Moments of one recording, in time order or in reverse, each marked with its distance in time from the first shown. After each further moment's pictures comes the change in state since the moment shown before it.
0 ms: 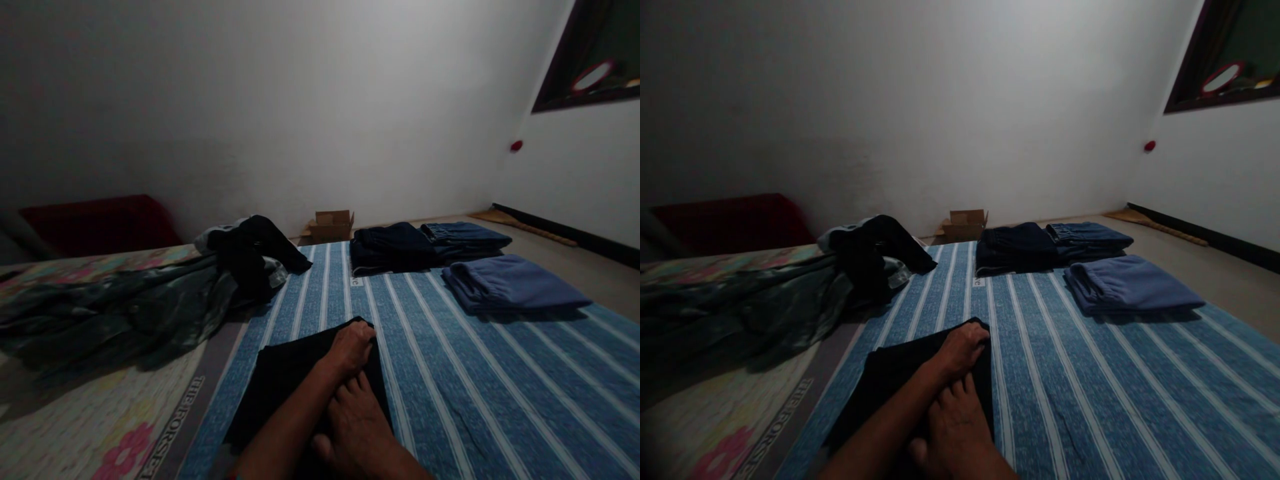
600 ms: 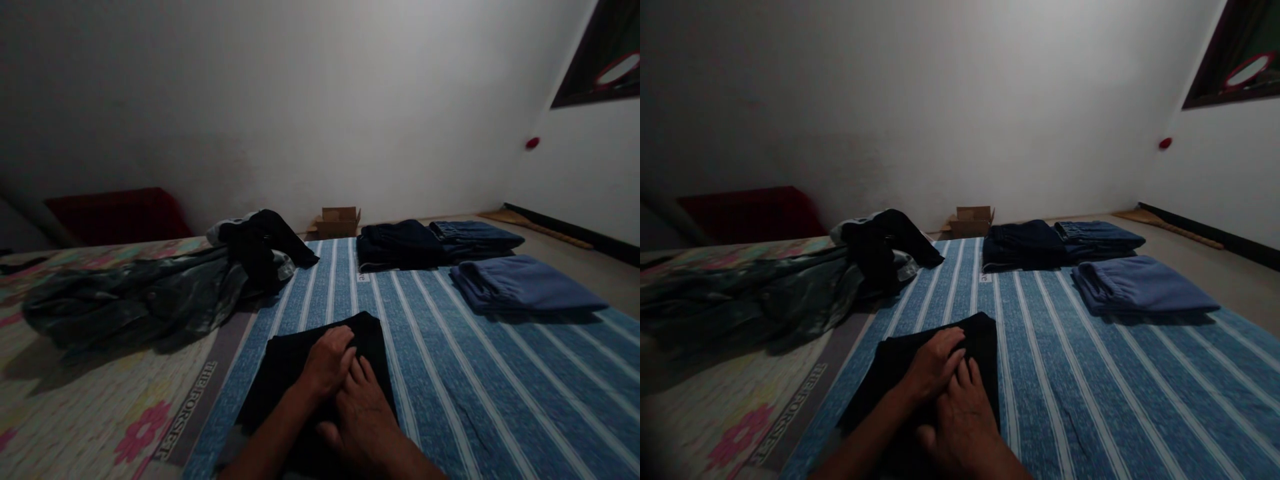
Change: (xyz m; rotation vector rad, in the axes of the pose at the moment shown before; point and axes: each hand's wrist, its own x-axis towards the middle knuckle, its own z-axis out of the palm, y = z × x) left_hand -0.070 -0.011 -0.006 -0.076 0.279 -0.129; right_hand 0.000 0.002 0.006 -0.069 -0.055 0.040
